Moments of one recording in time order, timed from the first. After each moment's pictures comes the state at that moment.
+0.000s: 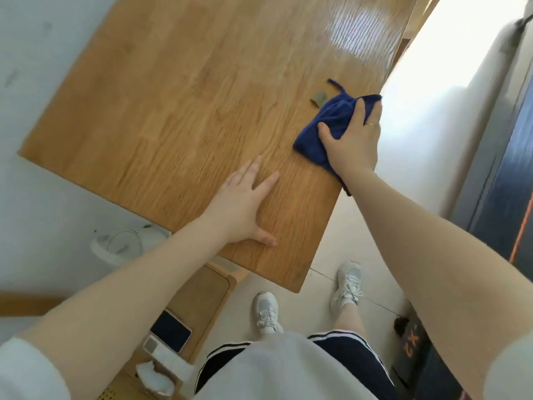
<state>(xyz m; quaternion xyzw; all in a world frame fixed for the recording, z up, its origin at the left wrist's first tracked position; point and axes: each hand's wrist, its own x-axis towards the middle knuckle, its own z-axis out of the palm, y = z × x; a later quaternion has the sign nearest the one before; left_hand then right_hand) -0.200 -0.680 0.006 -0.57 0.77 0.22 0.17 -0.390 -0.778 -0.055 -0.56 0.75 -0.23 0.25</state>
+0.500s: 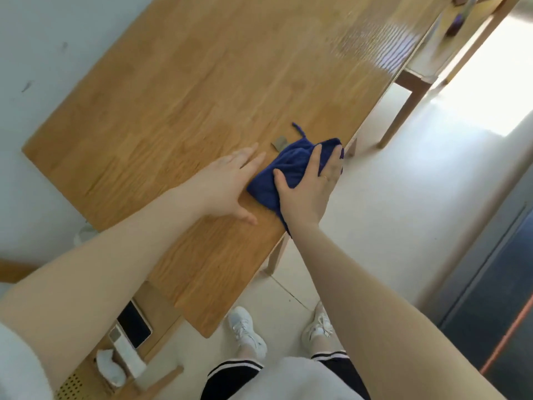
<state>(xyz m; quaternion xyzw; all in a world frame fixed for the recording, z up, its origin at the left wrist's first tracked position) -0.278 -0.790 0.032 -0.62 0.73 0.21 0.19 -0.415 -0.806 -0.059 -0.58 0.68 -0.28 0.36</state>
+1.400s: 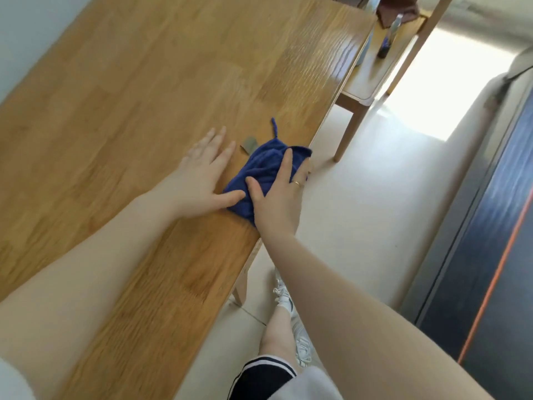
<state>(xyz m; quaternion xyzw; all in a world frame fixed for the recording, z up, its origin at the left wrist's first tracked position) -0.322 -0.925 0.009 -0.62 0.75 0.20 0.11 -0.461 -0.916 -0.057 -0.55 0.68 -0.27 0.40</state>
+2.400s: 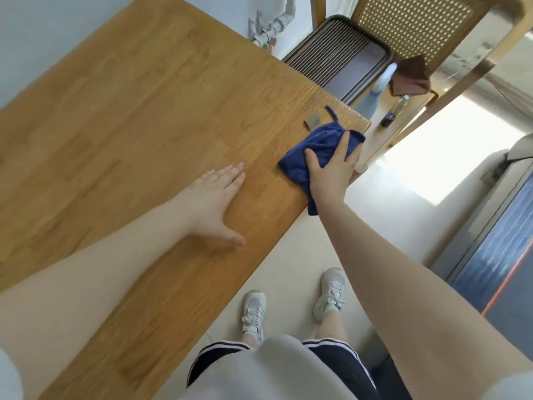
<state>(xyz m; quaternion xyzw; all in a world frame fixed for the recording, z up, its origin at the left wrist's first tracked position) -0.364 -1.053 0.027 -0.61 0.73 0.22 0.22 -0.548 -1.157 -0.053 -0.54 0.69 -0.28 0.40</state>
